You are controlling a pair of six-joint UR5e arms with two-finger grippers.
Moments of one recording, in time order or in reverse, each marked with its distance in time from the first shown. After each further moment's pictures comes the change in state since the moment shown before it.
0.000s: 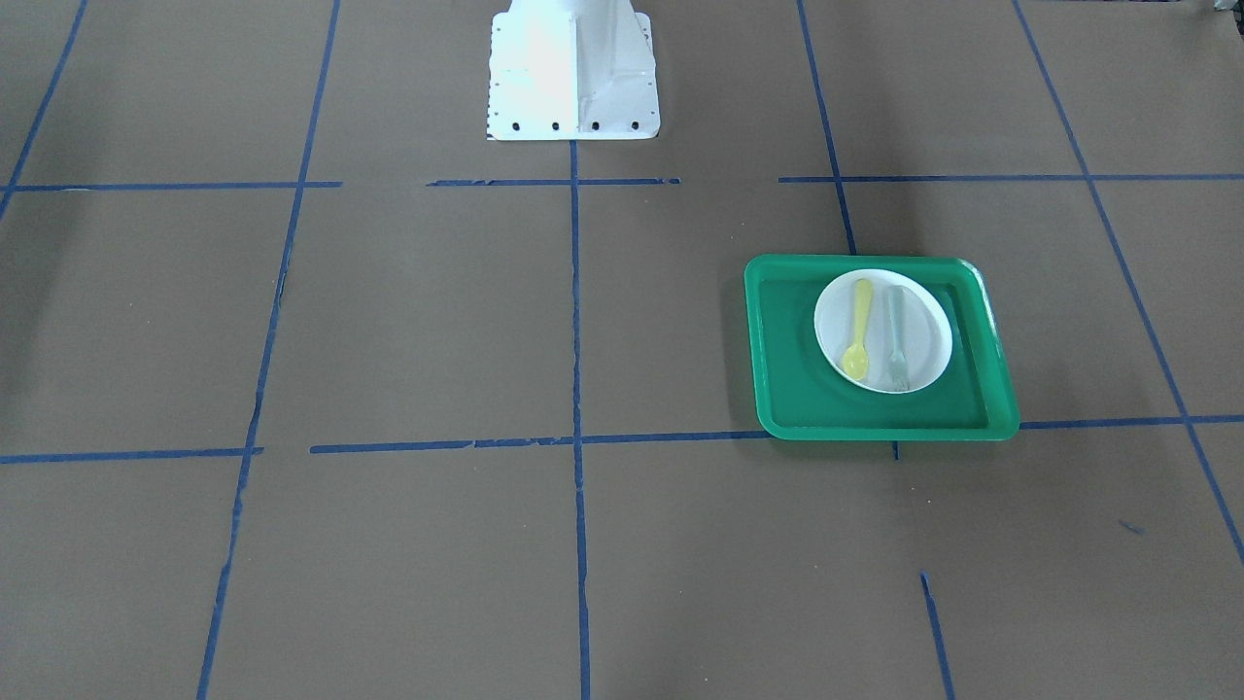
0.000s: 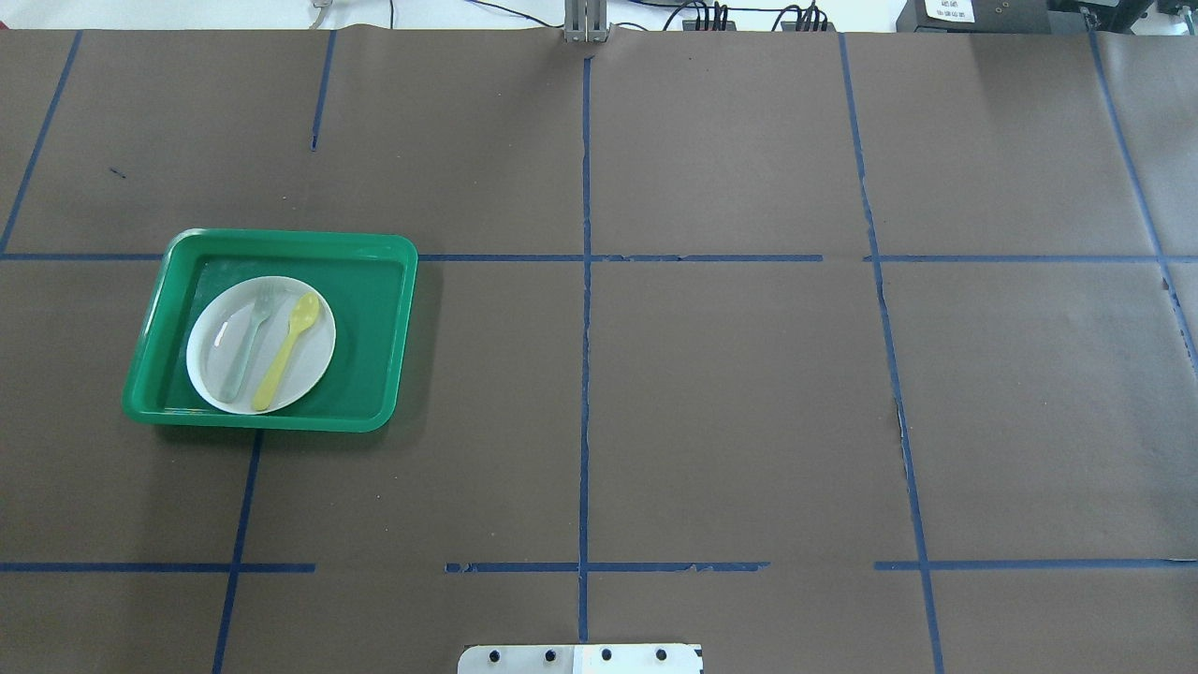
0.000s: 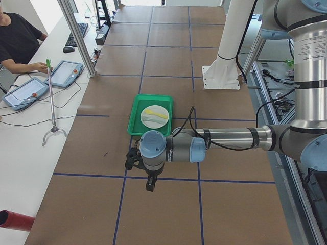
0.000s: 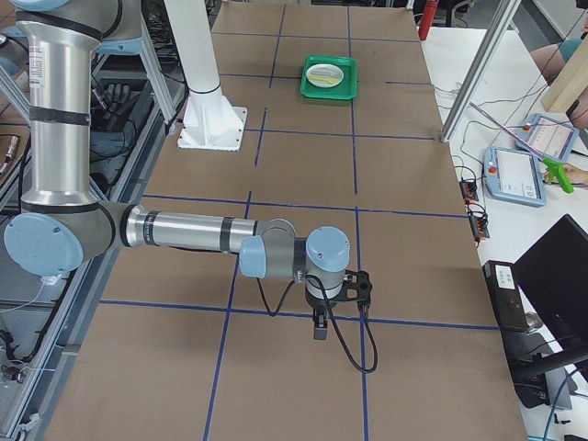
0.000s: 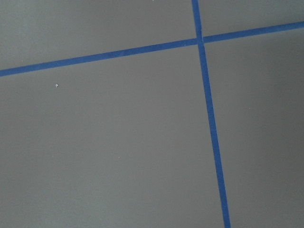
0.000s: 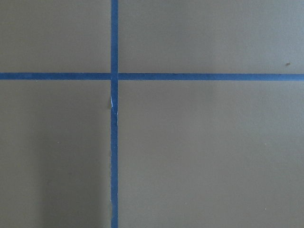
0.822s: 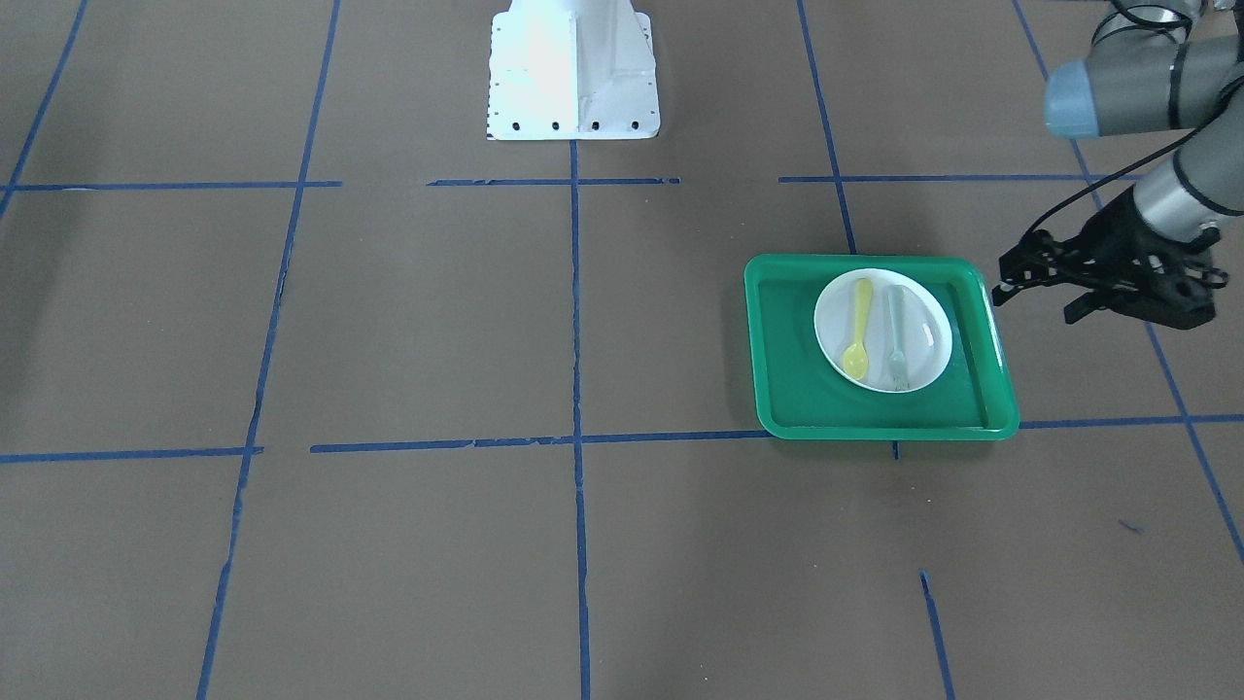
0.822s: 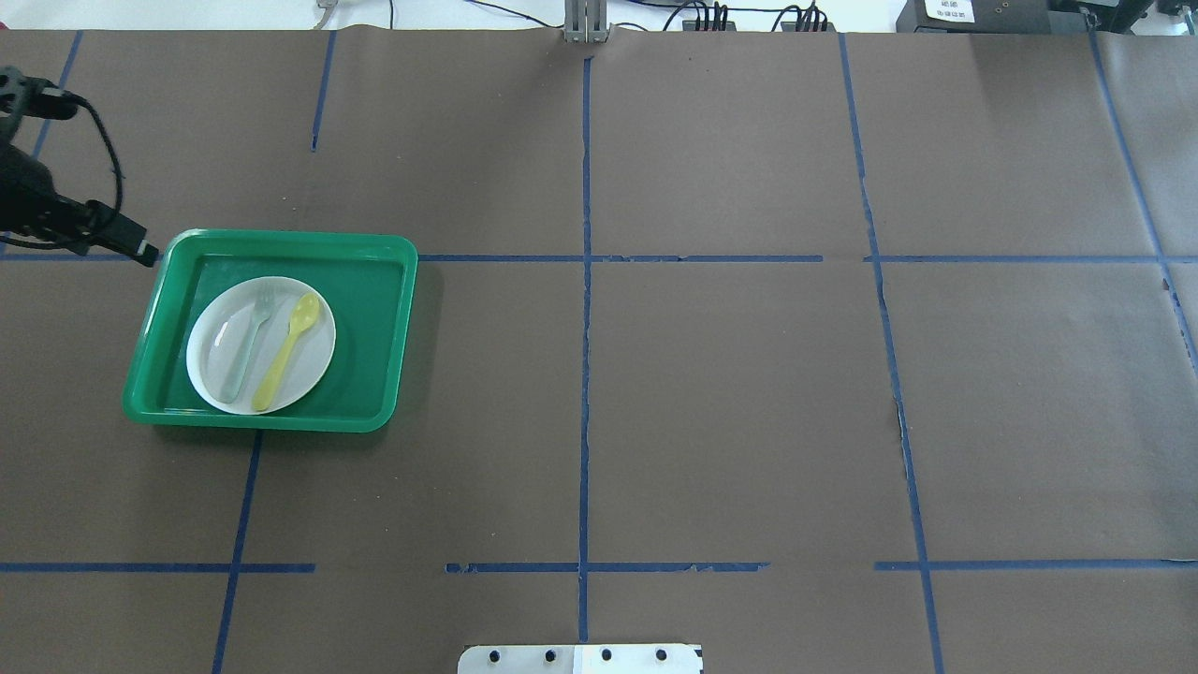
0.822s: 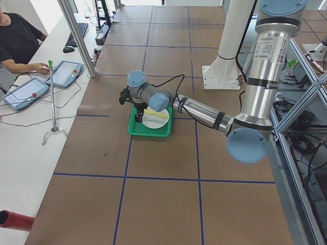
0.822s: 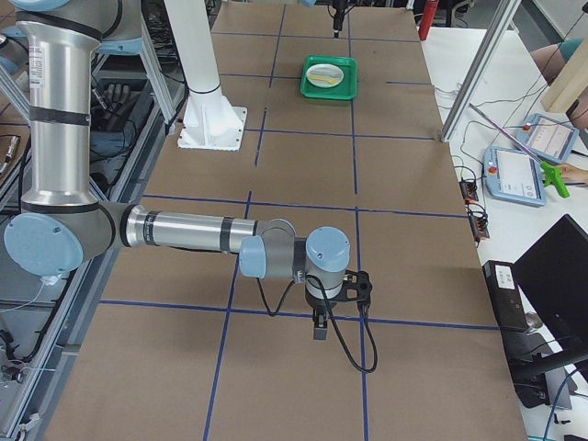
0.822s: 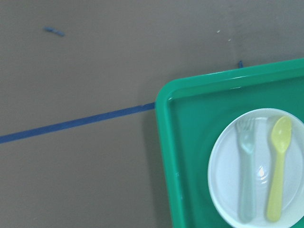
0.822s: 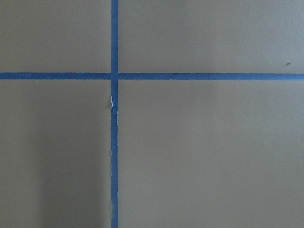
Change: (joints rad) left arm 0.542 -0.325 -0.050 -0.191 0.133 -0.736; right arm 0.000 0.000 0.000 -0.001 0.001 0.000
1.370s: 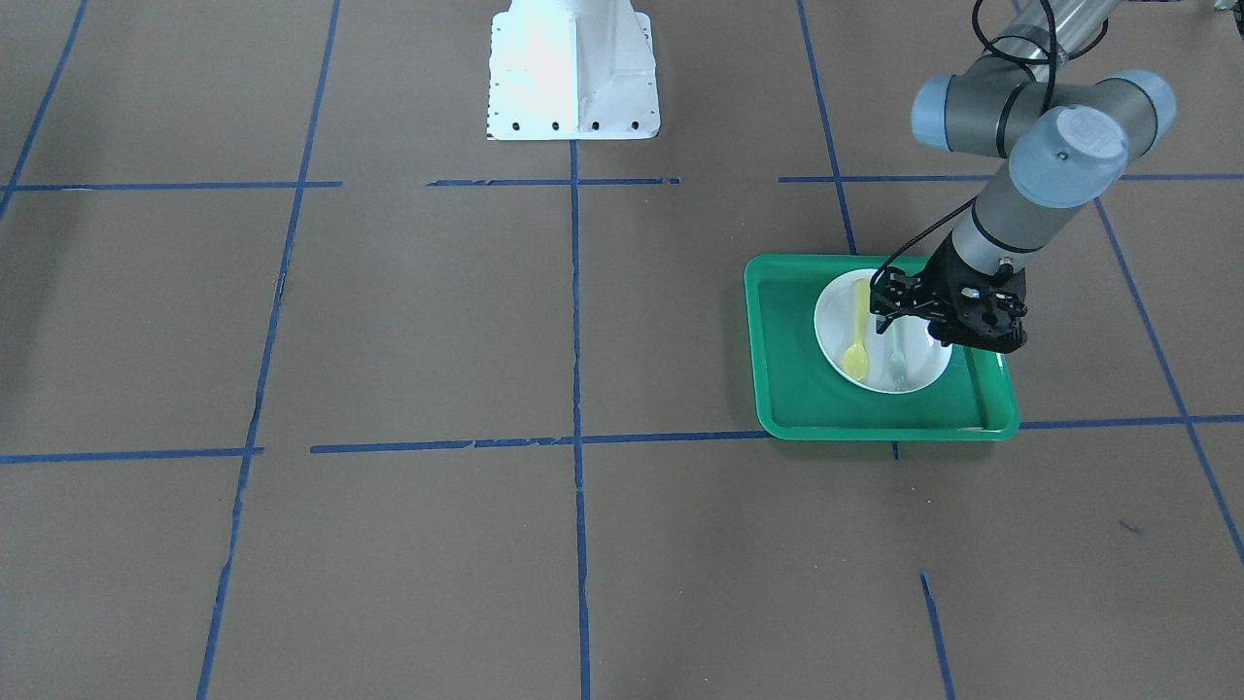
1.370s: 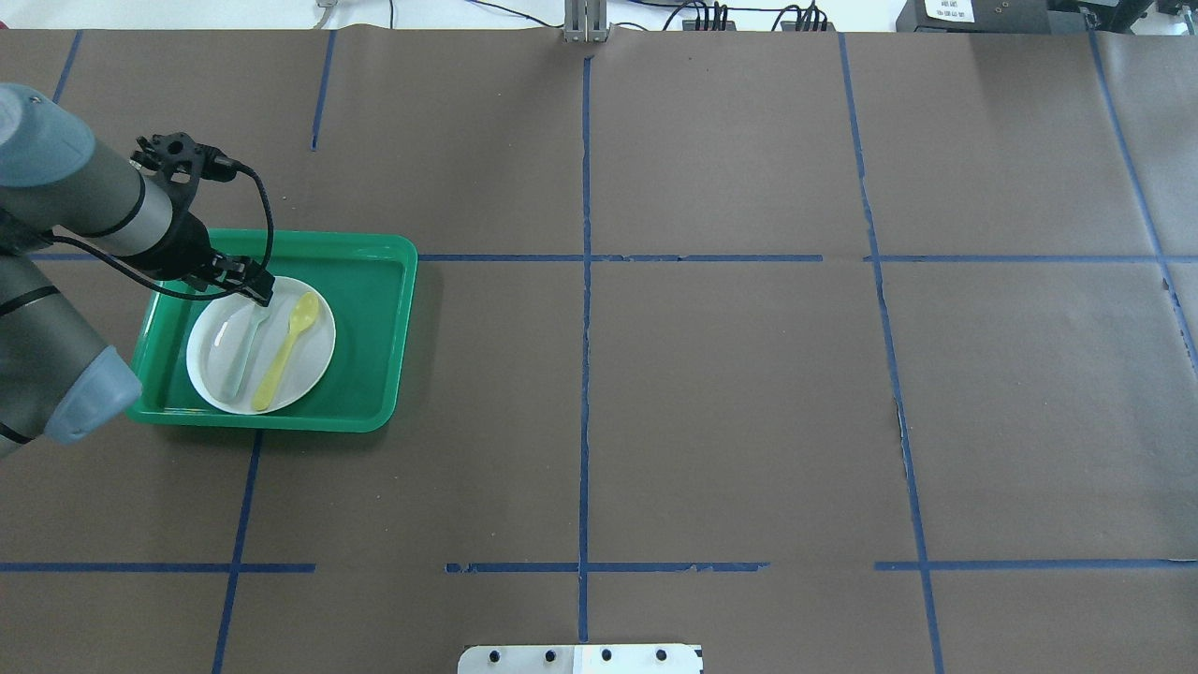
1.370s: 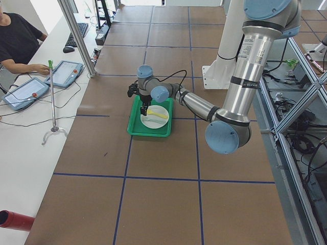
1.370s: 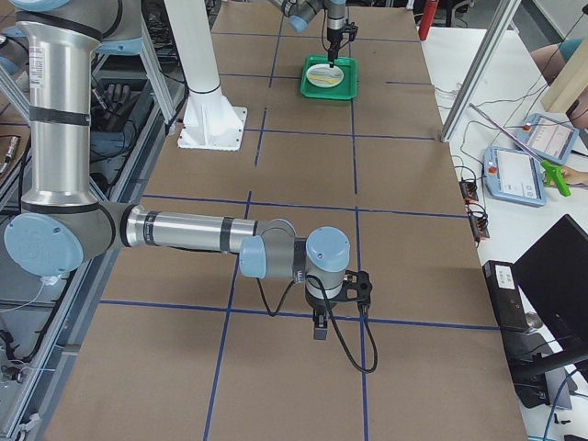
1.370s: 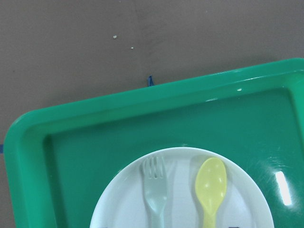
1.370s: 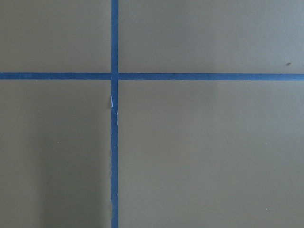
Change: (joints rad) left arm 0.213 -0.083 0.053 -0.004 0.213 -0.121; right arm 0.000 0.000 0.000 0.000 0.000 0.000
